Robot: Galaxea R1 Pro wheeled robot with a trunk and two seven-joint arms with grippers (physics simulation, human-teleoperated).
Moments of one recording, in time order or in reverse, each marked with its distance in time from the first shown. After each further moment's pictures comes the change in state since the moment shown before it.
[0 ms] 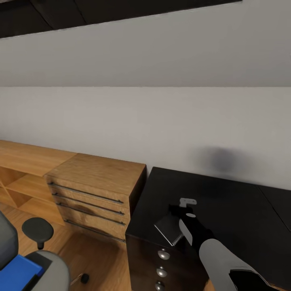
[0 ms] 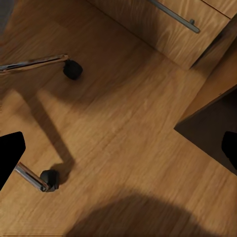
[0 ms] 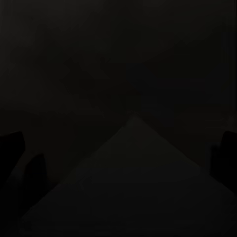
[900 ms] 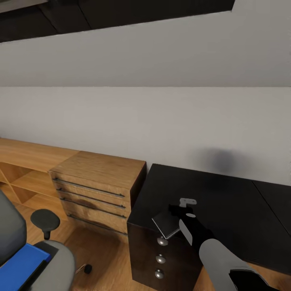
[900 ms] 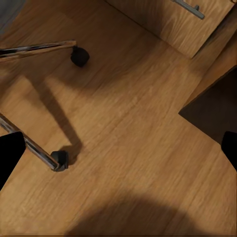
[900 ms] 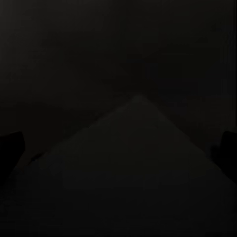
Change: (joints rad) left arm 0.000 0.000 0.000 0.000 0.000 -0.001 0.000; right arm 0.000 0.000 0.001 0.000 0.000 0.000 -0.001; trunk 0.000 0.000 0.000
